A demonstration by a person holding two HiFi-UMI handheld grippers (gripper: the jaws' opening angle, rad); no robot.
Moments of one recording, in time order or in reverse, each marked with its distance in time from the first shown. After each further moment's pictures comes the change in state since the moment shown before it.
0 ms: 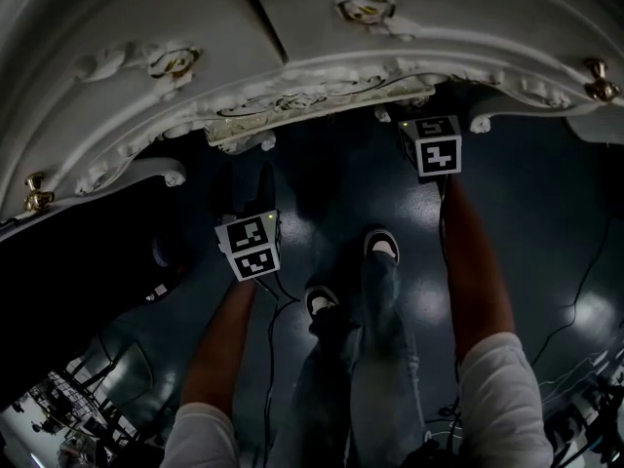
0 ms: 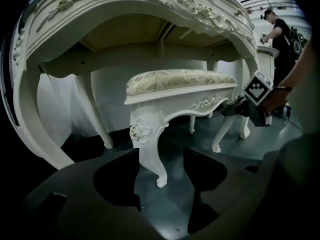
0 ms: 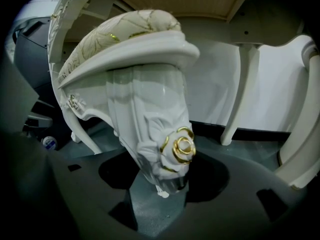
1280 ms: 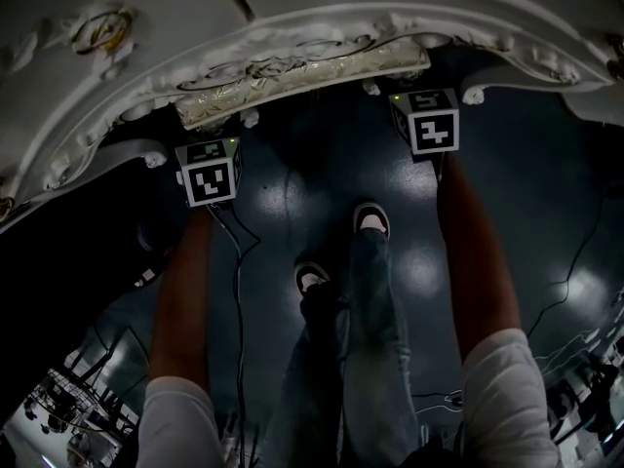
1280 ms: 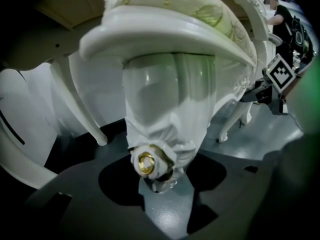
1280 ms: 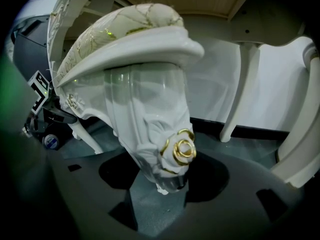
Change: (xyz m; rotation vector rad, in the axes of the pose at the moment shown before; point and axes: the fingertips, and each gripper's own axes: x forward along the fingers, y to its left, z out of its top) left arm 0.071 0.030 -0.004 0.081 0.201 -0.075; right arm -0.008 0.002 -0.005 -0.018 0.046 -0.010
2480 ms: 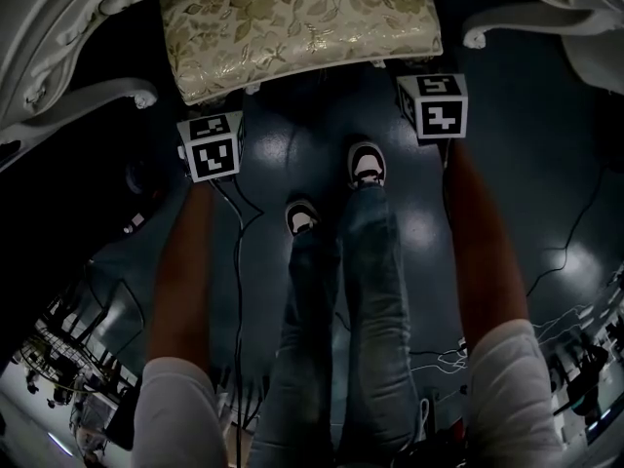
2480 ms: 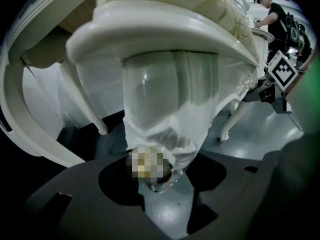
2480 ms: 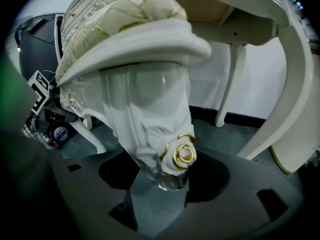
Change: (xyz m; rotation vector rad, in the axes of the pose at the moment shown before) left arm -0.058 -0.050 -0.070 0.016 0.025 -0.010; right arm -0.076 0.022 -0.084 0.007 0.076 -0.021
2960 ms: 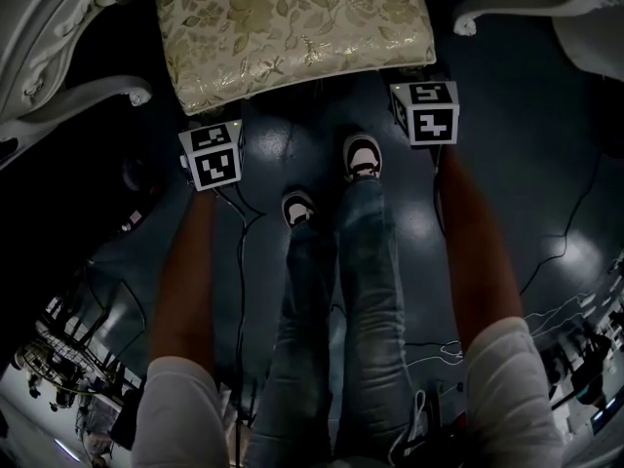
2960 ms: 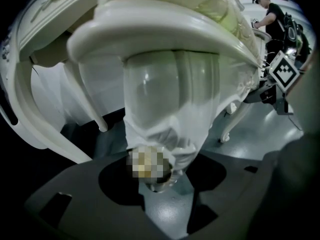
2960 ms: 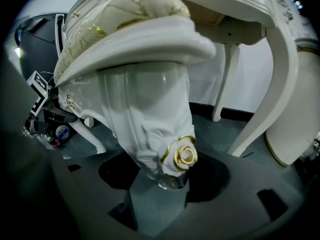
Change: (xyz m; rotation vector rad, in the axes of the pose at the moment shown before) left arm -0.001 0.003 0.002 -0.005 0.001 -0.001; right arm -0.002 0.002 -0.001 0.021 0.021 -0.017
